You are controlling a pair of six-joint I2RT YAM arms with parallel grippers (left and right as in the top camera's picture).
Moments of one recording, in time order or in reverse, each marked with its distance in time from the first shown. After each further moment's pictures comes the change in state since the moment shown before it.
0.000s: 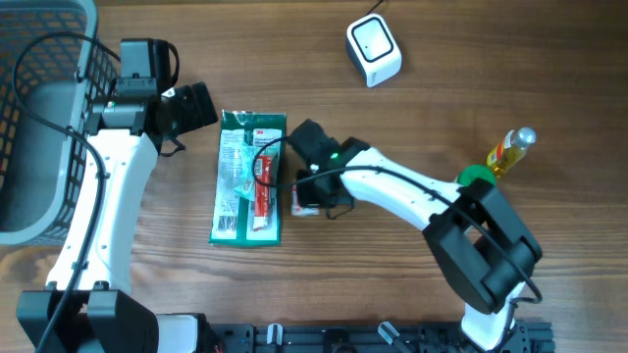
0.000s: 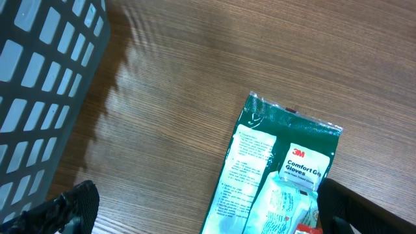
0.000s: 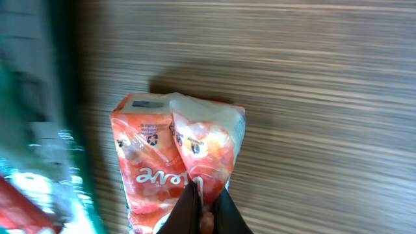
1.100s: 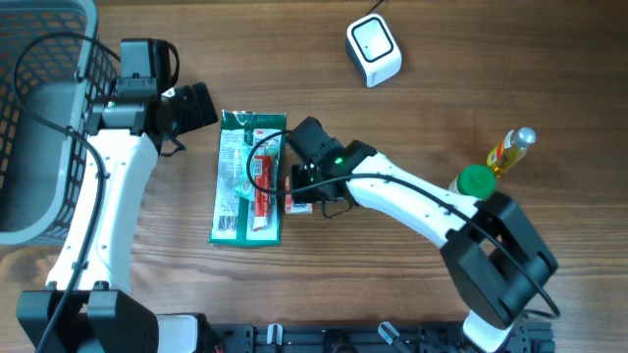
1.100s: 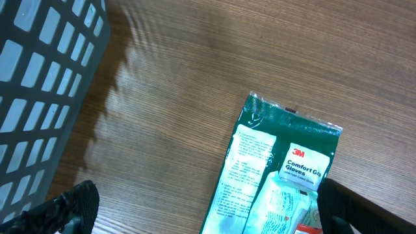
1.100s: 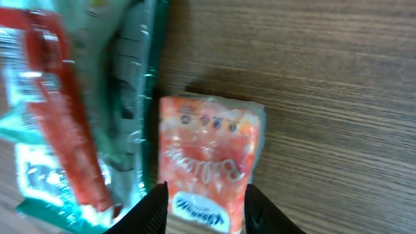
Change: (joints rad) left arm 0.000 0.000 0.000 0.000 0.000 0.000; right arm 0.041 -0.061 -0.019 0.103 0.012 -0.007
